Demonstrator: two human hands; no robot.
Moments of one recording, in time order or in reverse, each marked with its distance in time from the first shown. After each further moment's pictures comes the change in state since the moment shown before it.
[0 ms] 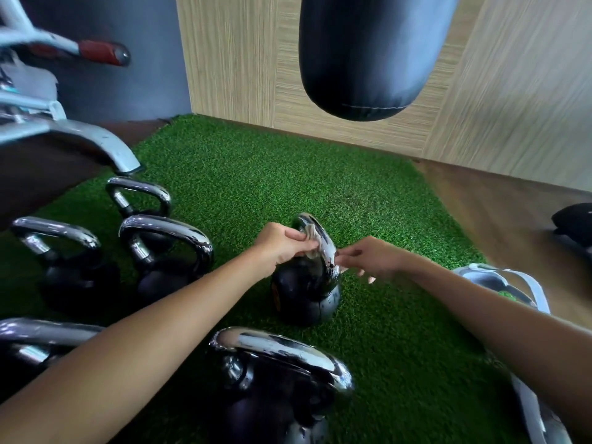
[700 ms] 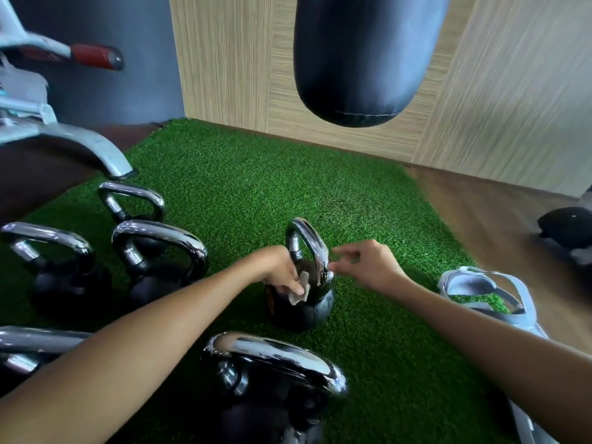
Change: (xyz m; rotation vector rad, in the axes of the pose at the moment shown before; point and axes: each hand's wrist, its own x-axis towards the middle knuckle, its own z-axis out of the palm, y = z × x) left_hand -0.001 -0.005 -0.006 0.756 -0.446 0.096; right_hand -0.007 0.011 0.018 -0.082 0.379 -0.051
